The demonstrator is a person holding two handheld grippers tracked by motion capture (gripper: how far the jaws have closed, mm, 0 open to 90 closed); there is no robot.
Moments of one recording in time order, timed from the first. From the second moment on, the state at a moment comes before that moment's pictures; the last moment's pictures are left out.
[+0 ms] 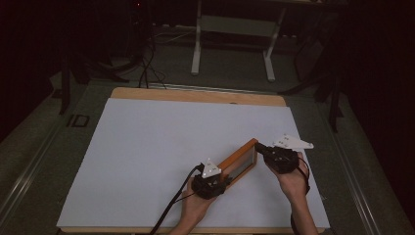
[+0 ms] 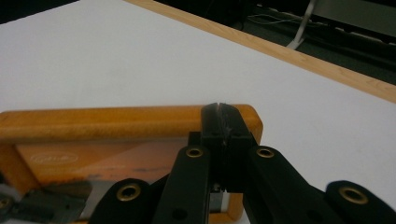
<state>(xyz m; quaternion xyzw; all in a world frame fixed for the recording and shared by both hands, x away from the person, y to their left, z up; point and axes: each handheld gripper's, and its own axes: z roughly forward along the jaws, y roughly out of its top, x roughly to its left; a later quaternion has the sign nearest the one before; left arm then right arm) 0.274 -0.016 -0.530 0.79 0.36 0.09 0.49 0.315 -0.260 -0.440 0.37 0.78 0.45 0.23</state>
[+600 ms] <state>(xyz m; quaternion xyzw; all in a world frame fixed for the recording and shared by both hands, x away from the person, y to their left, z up) 0.296 -0.025 -0.488 0.80 0.34 0.10 0.49 0.311 -0.282 -0.443 0.38 0.77 0.45 0.23</state>
